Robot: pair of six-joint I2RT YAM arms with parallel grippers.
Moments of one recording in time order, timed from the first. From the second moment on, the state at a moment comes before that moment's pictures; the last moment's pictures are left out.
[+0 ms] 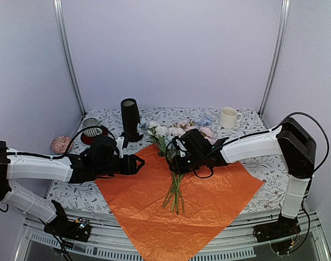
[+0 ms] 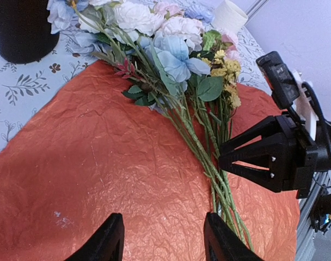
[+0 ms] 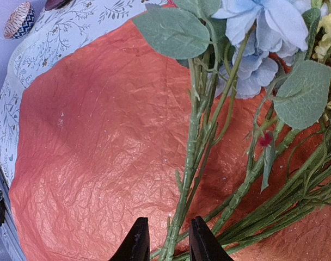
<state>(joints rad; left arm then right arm) -0.82 1.31 0.59 0.15 -0.08 -0.61 0.92 1.91 1.18 -0.10 -0.06 0.54</state>
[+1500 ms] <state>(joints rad) -0.81 1.27 0.56 0.15 -0.06 -0.60 0.93 1.97 1.25 -0.17 -0.04 0.54</state>
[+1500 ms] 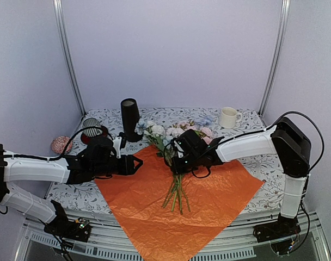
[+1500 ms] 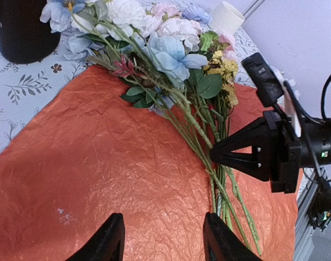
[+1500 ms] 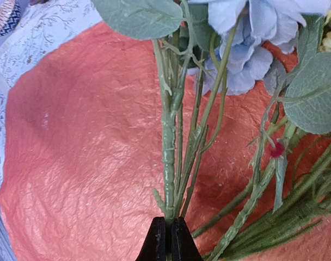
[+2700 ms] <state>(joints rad) -0.82 1.33 0.47 0.75 0.30 -0.69 1.02 1.65 0.81 0.61 -0.22 0.49</state>
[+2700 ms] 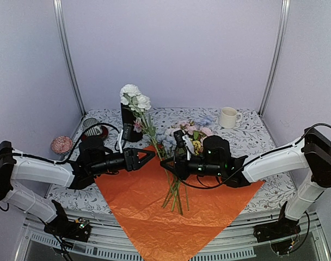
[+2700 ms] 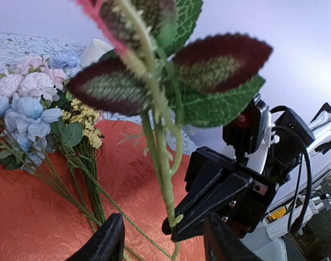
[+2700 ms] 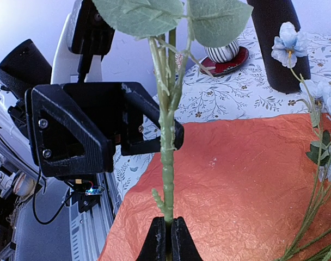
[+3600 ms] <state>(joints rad) -0.82 1.37 0.56 0.72 0.32 -0.66 1.04 1.63 0.79 0.66 -0.26 0.44</state>
